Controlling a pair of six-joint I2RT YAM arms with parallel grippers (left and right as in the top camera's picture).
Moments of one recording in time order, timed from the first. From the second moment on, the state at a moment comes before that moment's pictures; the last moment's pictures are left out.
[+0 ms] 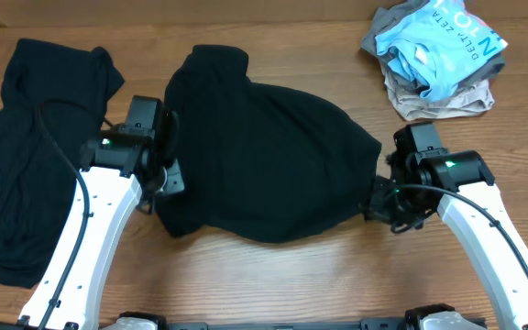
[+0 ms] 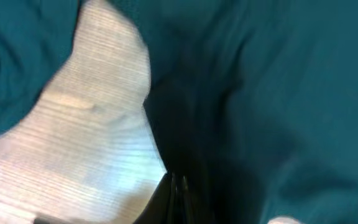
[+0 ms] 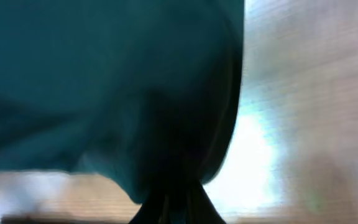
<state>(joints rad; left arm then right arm) -0.16 1.42 1.25 -1.23 -0.14 -0.46 0.18 1.34 1.04 -1.18 -0.26 0.49</state>
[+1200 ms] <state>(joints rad) -0.06 1.79 1.25 -0.50 -0.33 -0.46 0.18 1.63 1.04 -0.77 -0.12 0.49</state>
